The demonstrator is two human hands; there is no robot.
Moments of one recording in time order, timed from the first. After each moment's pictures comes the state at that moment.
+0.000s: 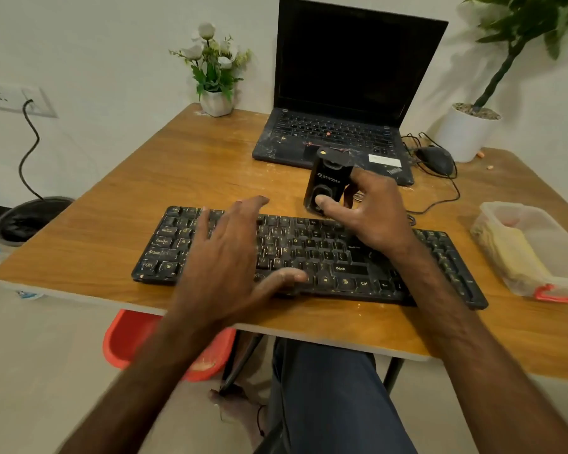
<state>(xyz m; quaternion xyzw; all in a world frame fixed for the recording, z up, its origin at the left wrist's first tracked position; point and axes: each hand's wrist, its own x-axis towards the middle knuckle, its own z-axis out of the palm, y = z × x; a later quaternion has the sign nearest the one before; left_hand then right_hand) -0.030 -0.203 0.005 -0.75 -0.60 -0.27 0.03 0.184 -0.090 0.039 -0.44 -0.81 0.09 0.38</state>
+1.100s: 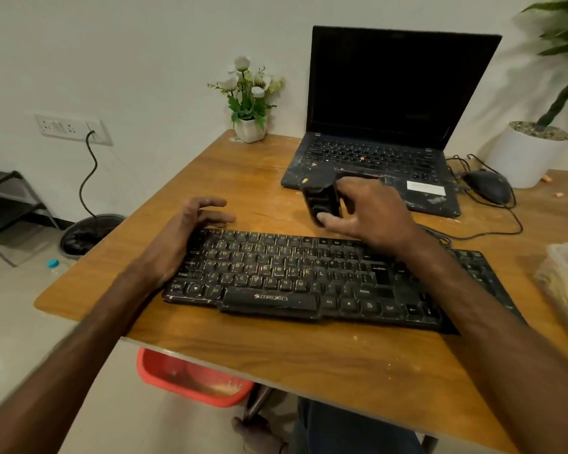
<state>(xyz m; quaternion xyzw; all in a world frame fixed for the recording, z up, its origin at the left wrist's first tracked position) -0.146 -0.137 0.008 -0.59 -0.54 -0.46 -0.38 0.153 -0.021 0.048 -0.36 -0.89 -0.01 0.27</state>
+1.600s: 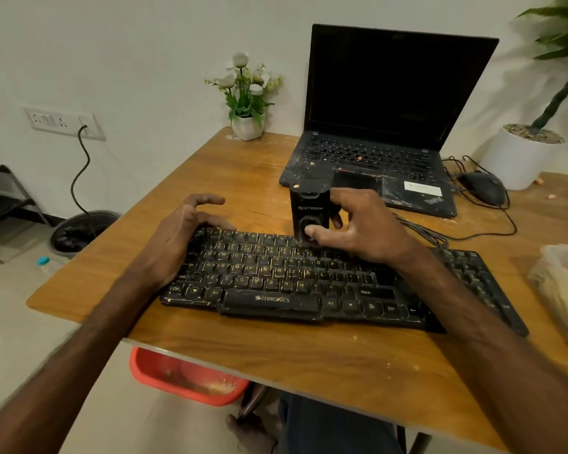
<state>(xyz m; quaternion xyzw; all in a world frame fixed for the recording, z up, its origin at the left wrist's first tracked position) -0.149 -0.140 0.006 -0.63 -0.55 -0.46 -0.30 0.145 -0.035 0.042 -0.29 -0.91 0.12 0.28</state>
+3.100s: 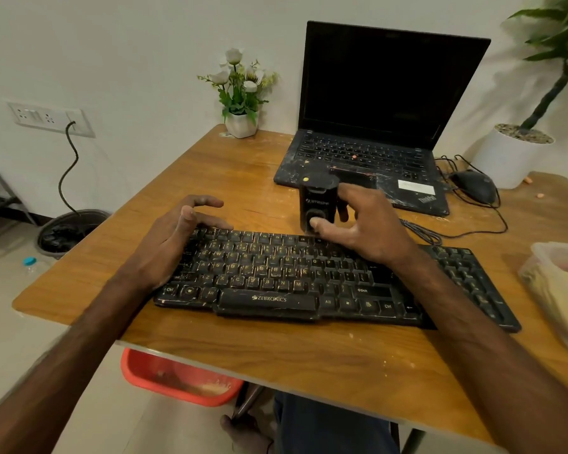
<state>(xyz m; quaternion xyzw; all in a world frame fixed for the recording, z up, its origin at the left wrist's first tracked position) -0.144 -0.141 0.008 -0.66 -0.55 -0.44 -0.26 0.153 -0.037 0.039 -0.33 -0.88 0.08 0.32</state>
